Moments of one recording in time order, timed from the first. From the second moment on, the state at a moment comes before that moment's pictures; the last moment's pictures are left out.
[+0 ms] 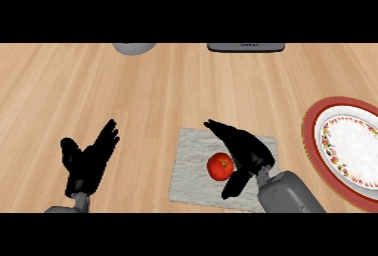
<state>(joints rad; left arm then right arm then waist) 0.00 0.17 -0.14 -1.46 0.18 0.12 0.22 -0.30 -0.14 0.43 -1.43 0.58 0.33 0.29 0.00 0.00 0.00</state>
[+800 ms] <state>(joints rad) 0.03 0.15 -0.11 -1.48 0.15 0.07 0.22 -0.31 -0.10 0.45 -1.36 0.79 0.26 0.12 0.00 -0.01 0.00</state>
